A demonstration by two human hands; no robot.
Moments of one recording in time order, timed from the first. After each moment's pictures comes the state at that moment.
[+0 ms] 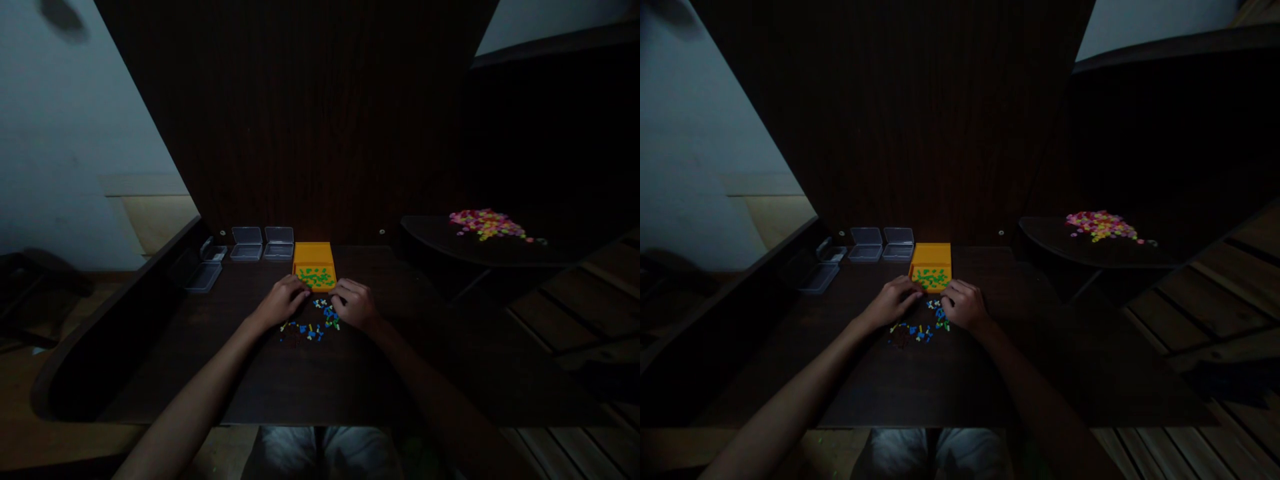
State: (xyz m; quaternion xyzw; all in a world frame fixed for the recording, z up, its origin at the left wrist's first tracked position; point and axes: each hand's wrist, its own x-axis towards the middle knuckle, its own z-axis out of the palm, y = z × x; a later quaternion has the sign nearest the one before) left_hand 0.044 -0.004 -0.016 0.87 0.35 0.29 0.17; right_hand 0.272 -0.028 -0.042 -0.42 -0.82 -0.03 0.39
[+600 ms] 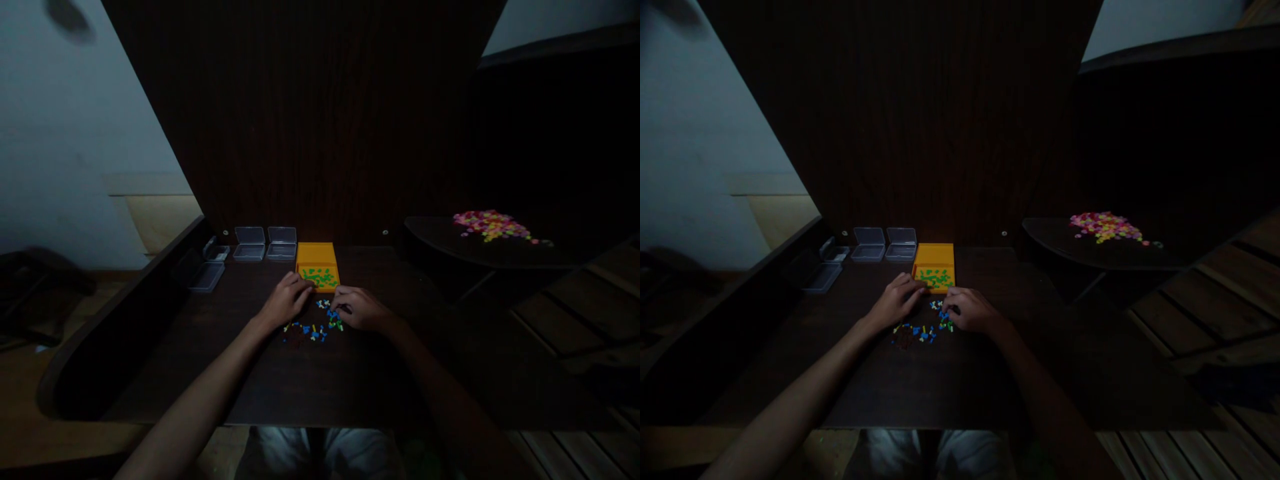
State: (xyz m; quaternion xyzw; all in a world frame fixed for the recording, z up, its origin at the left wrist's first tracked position) left_hand 0.048 -0.005 -0.022 0.87 0.36 0.32 0.10; right_hand 0.287 -0.034 -0.019 -0.37 -0.89 0.15 0.22
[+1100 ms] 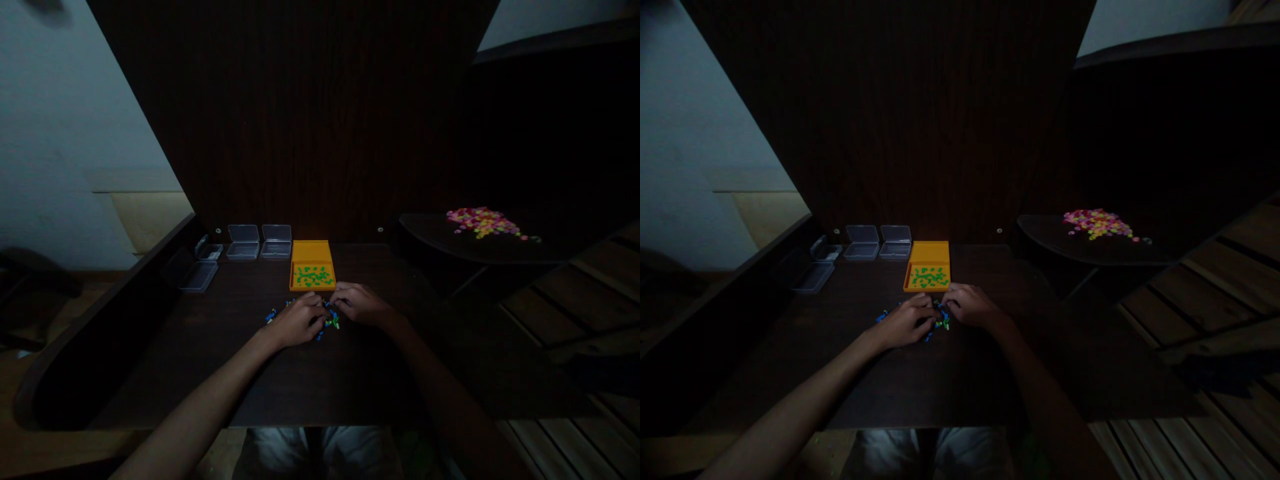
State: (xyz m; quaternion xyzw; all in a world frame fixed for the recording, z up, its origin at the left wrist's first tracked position) left_hand 0.073 -0.036 -0.022 0.93 0.26 0.19 0.17; right_hand 0.293 -0.032 -0.015 -0.42 -0.88 0.14 0.19
